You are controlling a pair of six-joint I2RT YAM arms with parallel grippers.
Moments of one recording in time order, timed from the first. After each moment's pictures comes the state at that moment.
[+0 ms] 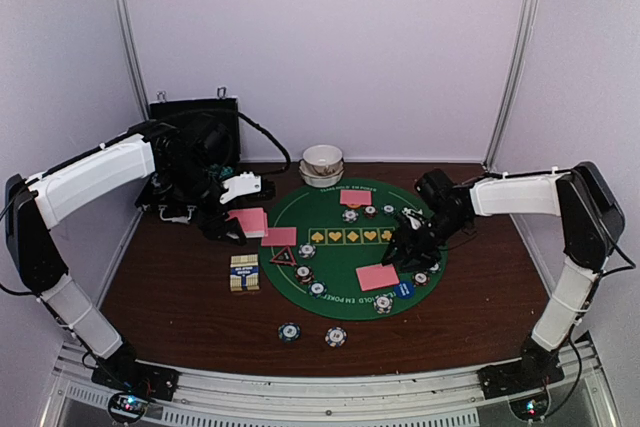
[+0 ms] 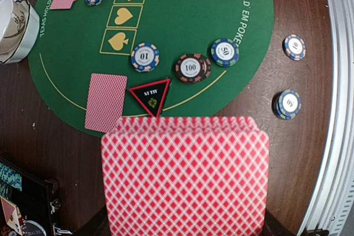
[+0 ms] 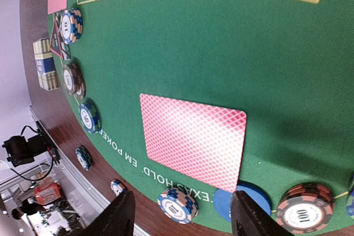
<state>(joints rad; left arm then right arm) -0.57 1.59 1.47 -1.08 0.30 0.78 0.48 1.76 1.10 -0.57 -0.58 0.51</state>
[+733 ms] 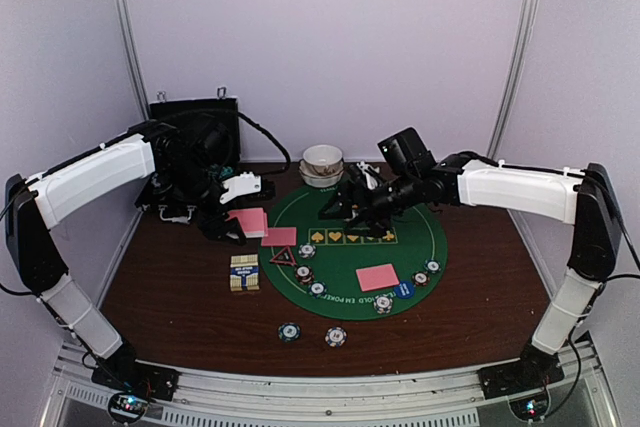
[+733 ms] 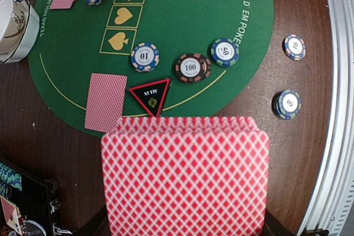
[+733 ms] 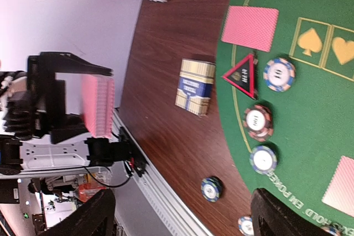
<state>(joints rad) -0.57 1.59 1.47 -1.08 0.30 0.78 0.71 1.72 1.35 -0.38 -0.59 0.77</state>
